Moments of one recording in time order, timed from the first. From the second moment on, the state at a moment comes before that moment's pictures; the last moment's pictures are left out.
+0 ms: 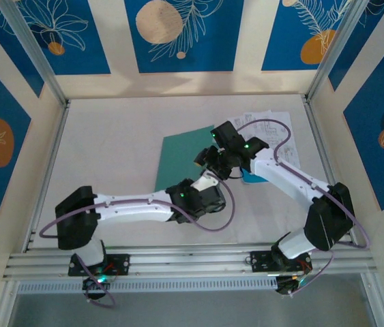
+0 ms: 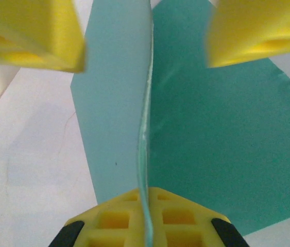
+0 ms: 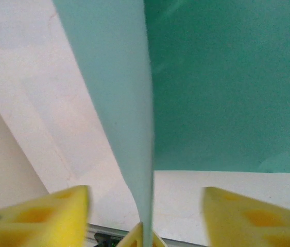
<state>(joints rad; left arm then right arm) -1.25 1.64 1.18 -0.65 -0.84 -0.29 0.63 1.44 1.21 -0.76 -0.24 1.21</state>
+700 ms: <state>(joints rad) -1.05 1.01 0.81 -0.51 -0.61 -0.67 0.64 1.41 0.83 -0.50 -0.20 1.28</state>
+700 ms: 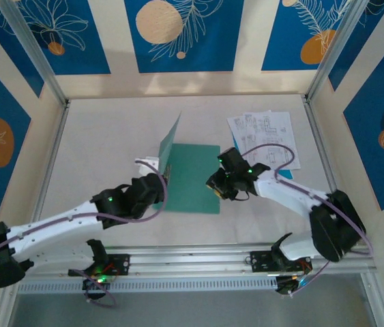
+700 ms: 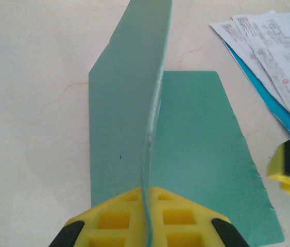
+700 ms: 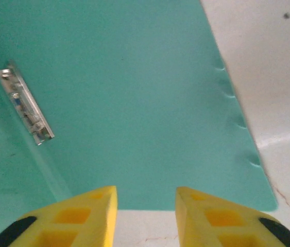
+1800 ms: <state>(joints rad) -0.81 0.59 0.89 -1.19 -0.52 -1.17 0.65 1.69 1.13 -0.66 -0.17 1.08</state>
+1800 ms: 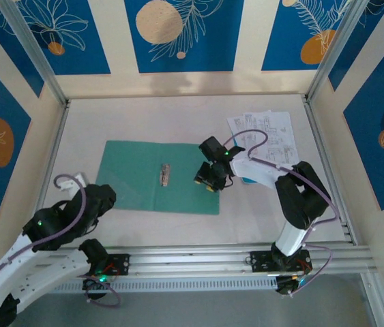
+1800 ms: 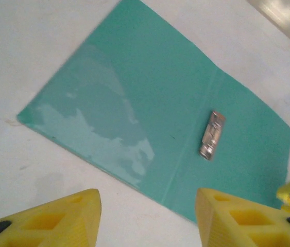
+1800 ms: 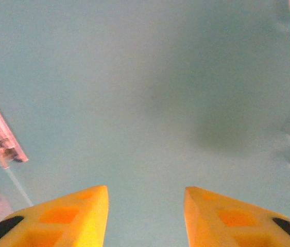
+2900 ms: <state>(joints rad) -0.90 1.97 1.33 -0.71 -0.13 -0.68 0.29 1.79 1.24 -0.91 0.00 0.61</state>
